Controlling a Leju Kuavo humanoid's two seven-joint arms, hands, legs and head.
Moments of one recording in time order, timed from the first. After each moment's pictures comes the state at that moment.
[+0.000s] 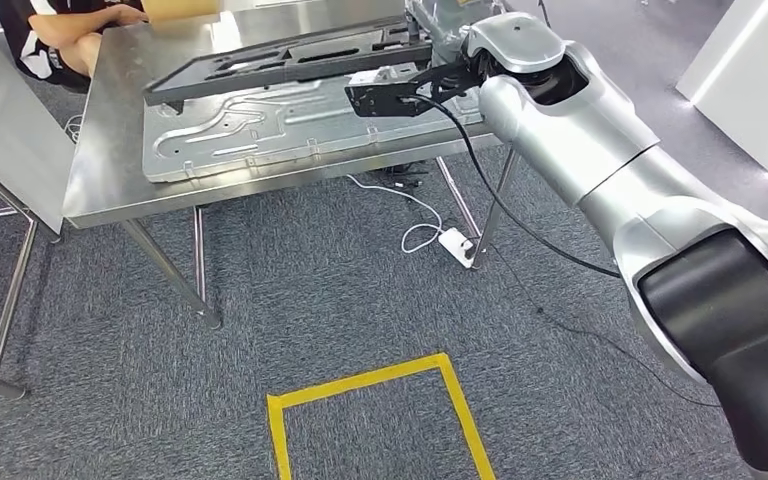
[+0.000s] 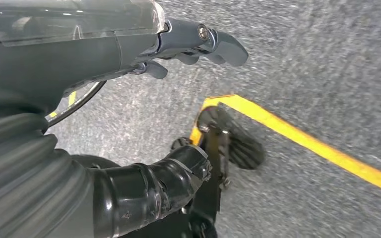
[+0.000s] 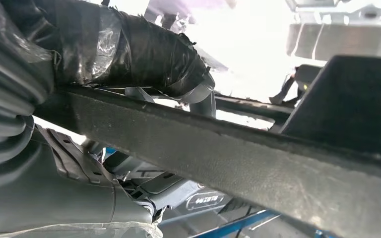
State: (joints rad) left arm -0.10 -0.22 1.27 -0.20 -0.87 0.07 -0.14; right arm -1.49 -0.04 0.51 -0.84 0.79 0.27 0.06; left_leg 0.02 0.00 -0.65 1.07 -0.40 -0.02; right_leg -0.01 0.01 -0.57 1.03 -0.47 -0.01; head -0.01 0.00
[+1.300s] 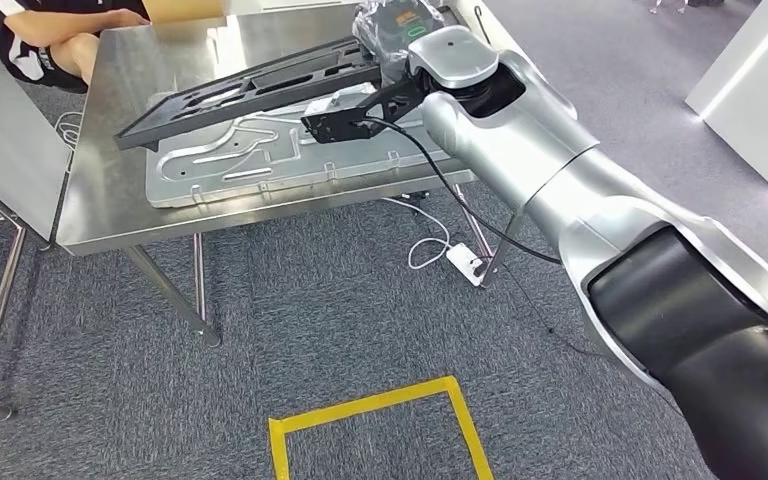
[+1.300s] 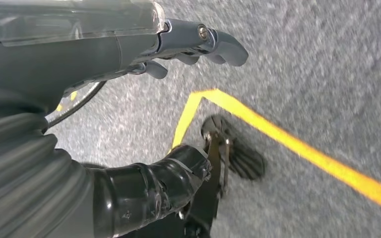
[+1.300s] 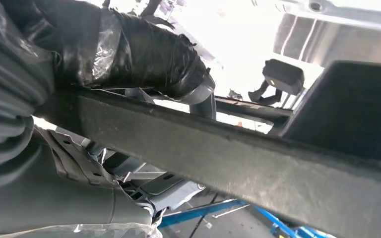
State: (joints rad) left arm -0.11 -0.22 1.27 -0.20 -0.87 0.08 -0.10; right arm -1.50 0.10 0.54 -0.69 0.88 0.27 0.02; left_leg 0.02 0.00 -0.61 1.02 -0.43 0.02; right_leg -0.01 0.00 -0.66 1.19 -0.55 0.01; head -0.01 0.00
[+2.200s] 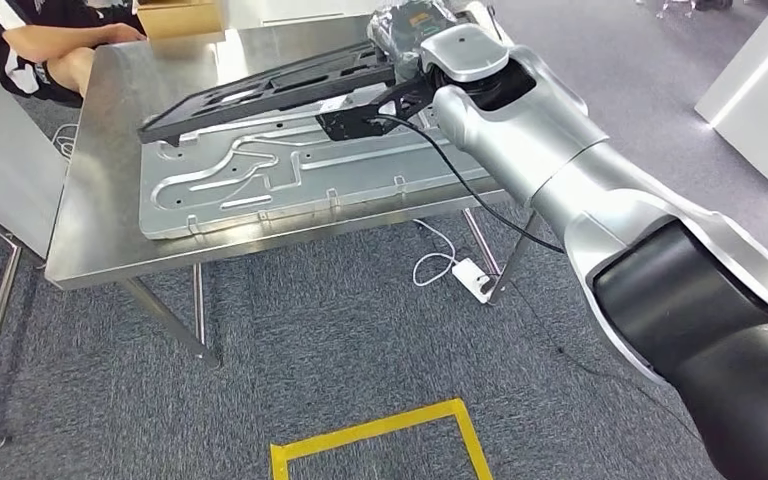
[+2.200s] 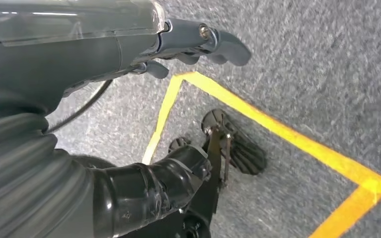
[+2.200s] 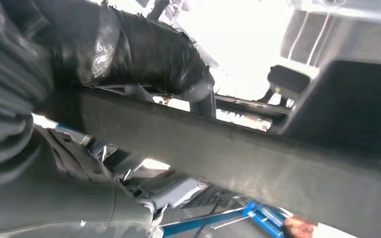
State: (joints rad) left arm -0.11 -0.21 1.30 -0.20 -0.86 0.08 -0.11; right arm -1.53 0.11 0.56 -0.63 0.86 0.29 0.00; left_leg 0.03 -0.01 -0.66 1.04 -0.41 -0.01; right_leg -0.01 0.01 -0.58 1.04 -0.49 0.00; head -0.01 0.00
